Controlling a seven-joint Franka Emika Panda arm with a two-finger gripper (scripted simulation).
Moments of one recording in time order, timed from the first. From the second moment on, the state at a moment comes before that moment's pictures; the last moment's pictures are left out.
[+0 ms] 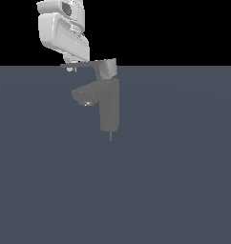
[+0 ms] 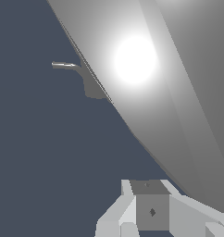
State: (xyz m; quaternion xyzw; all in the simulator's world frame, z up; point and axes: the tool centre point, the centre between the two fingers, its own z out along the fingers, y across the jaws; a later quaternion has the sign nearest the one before) arm 0.031 0.142 0.277 0.61 -0.79 -0.08 0.06
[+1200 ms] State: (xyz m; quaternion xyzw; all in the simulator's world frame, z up) arm -0.027 0.129 0.286 0.61 -0.79 -0.08 0.06
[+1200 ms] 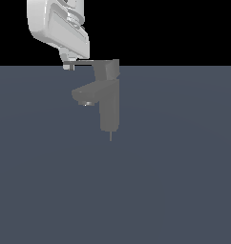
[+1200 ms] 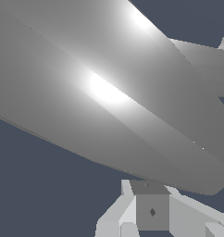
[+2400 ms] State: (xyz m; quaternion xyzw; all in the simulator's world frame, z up) arm -0.087 0.097 0.295 0.62 -0.78 -0.08 0.06
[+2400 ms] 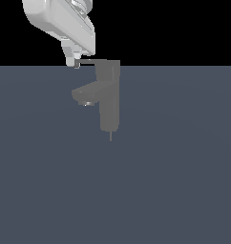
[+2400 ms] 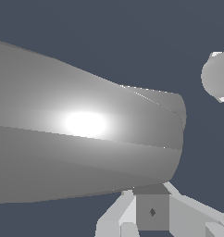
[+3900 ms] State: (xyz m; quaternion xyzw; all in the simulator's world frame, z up) arm -0.083 -0.033 0.290 0.62 -0.78 -0.08 0.06
